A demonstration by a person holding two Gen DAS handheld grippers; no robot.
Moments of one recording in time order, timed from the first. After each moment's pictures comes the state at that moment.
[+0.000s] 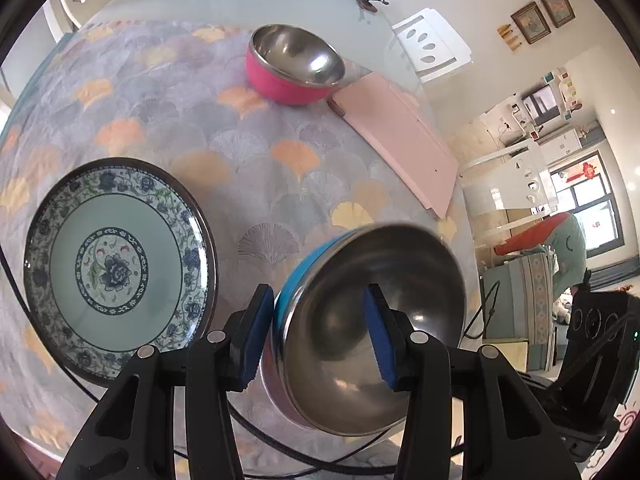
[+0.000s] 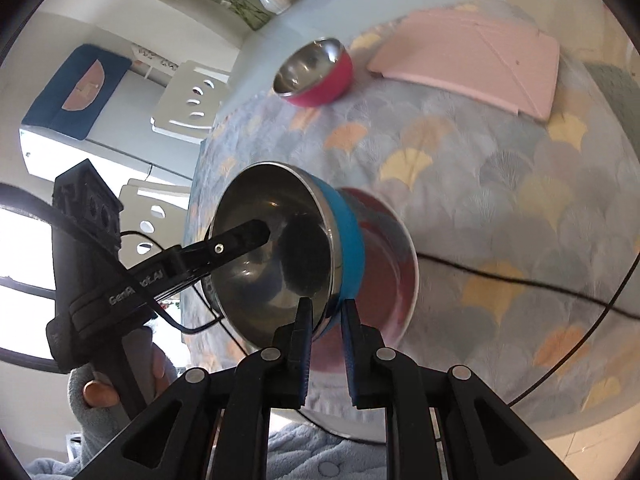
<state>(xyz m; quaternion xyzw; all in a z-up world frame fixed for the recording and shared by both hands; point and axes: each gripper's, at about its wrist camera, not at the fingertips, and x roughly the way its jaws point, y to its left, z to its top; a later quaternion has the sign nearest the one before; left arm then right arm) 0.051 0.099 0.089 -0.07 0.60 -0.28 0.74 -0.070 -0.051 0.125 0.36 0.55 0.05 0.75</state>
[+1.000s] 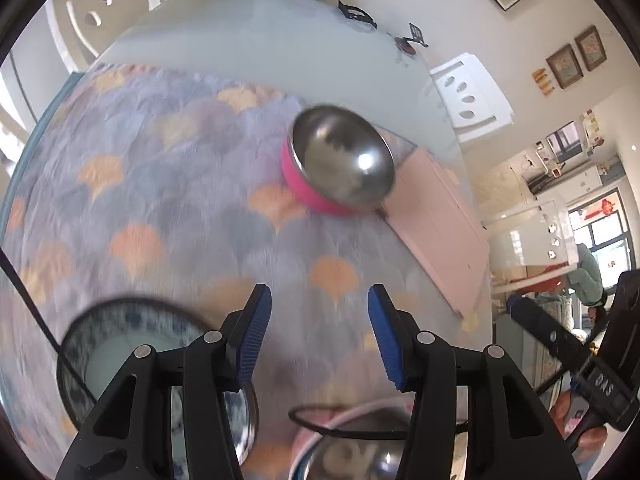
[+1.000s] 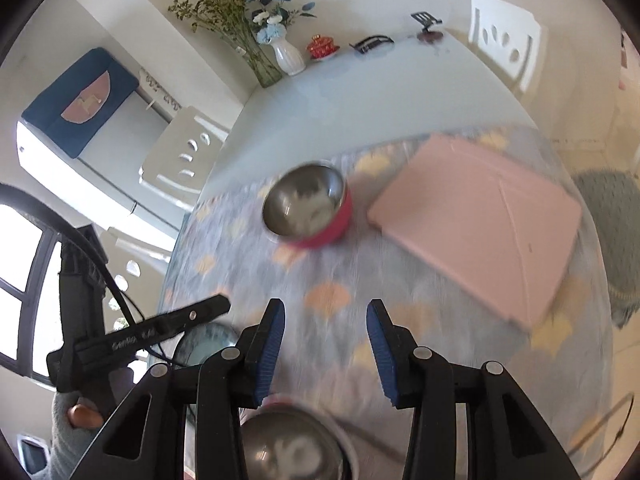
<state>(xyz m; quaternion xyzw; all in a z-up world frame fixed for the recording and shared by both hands) 0.164 0.088 0.100 -0.09 0.58 -0.23 0.78 0.063 -0.117 0.162 0.26 0.48 0.01 0.84</state>
